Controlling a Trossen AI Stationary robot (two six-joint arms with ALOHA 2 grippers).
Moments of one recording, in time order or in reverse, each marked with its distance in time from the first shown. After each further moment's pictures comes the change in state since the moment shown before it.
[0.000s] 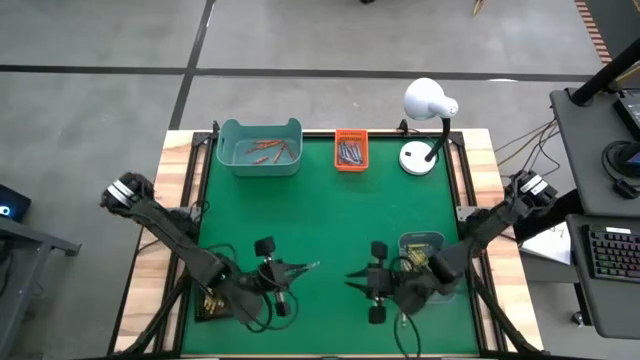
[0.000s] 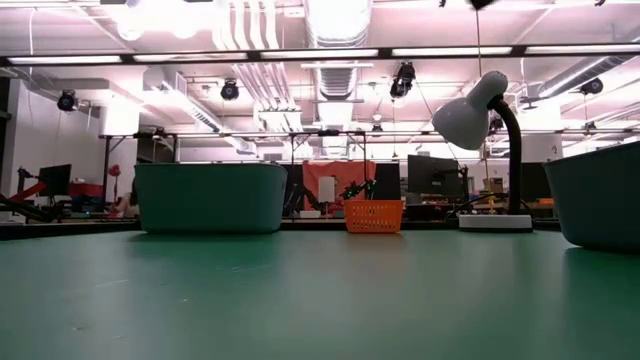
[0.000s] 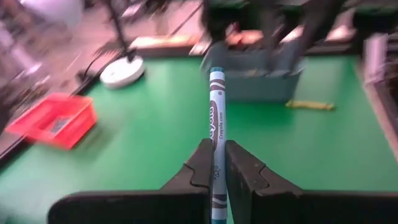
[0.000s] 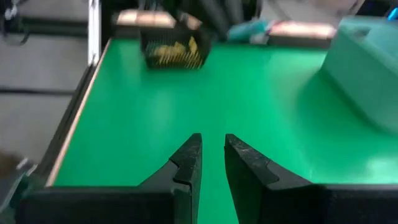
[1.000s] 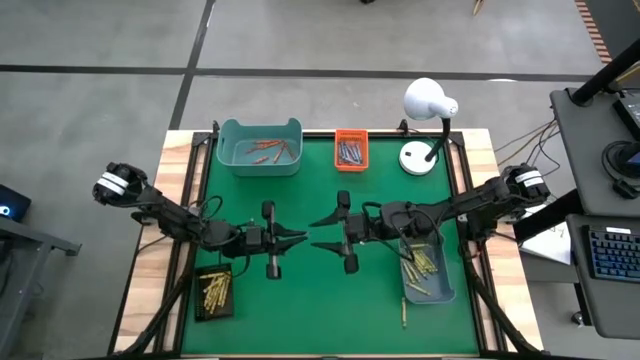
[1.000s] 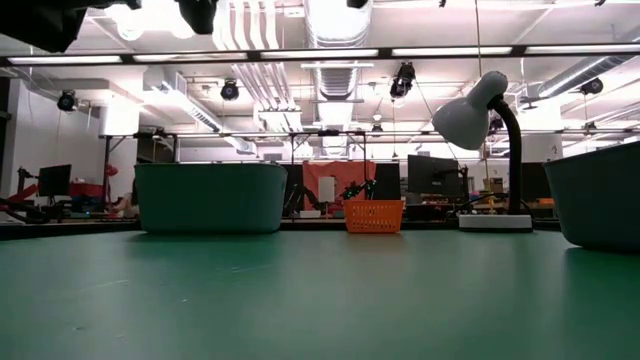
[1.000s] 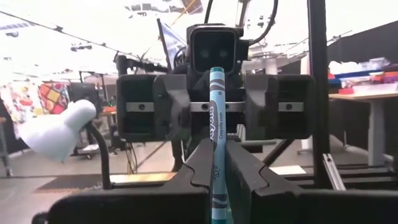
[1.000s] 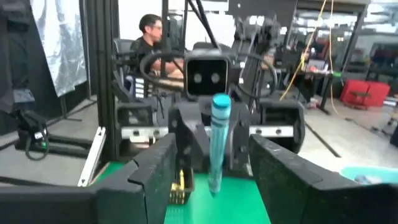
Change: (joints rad) left arm 0.277 -0.157 -0.586 1.416 0.474 0.656; right arm -0.437 0.003 -0.066 0.710 -0.560 -0.411
